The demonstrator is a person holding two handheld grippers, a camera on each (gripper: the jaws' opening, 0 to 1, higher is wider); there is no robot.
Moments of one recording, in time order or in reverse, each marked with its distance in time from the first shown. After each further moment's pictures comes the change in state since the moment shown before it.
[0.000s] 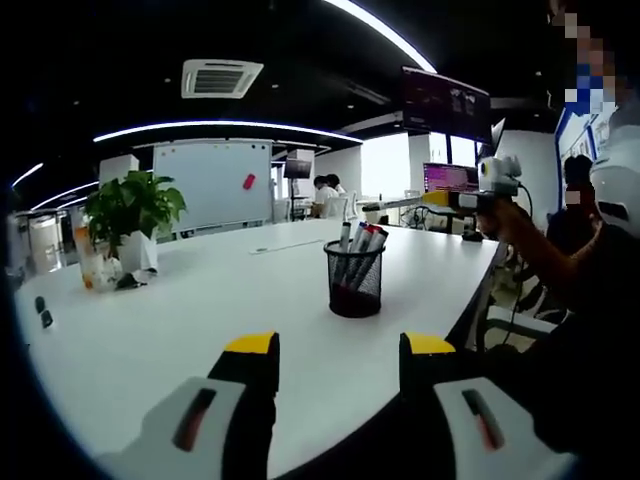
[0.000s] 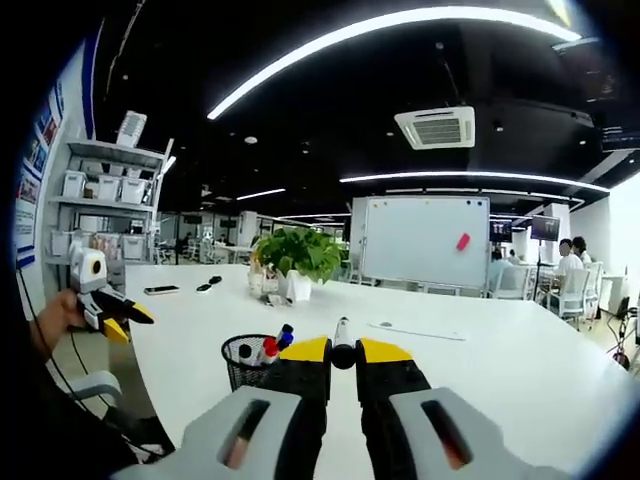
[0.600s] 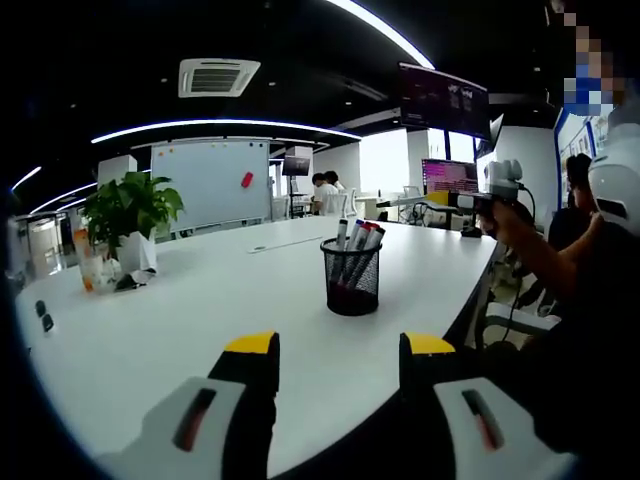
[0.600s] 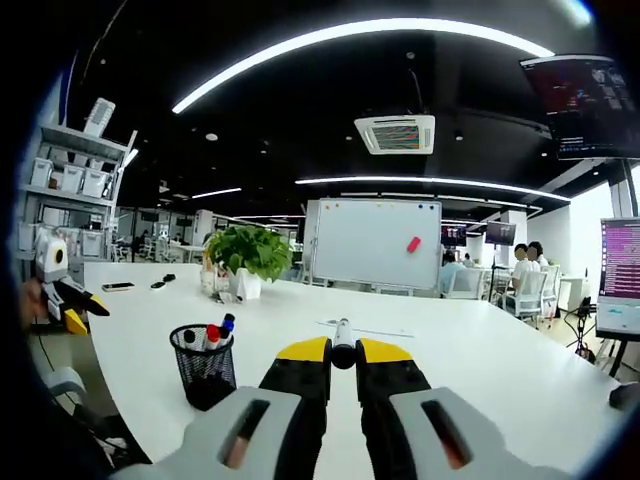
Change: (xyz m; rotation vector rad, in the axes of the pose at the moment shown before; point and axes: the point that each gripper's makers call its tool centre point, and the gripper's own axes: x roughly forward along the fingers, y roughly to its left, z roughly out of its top) left arm 0.002 -0.004 0.000 0.010 0.010 -0.005; right arm -0.016 -0.044 -0.016 -0.017 0.006 -0.200
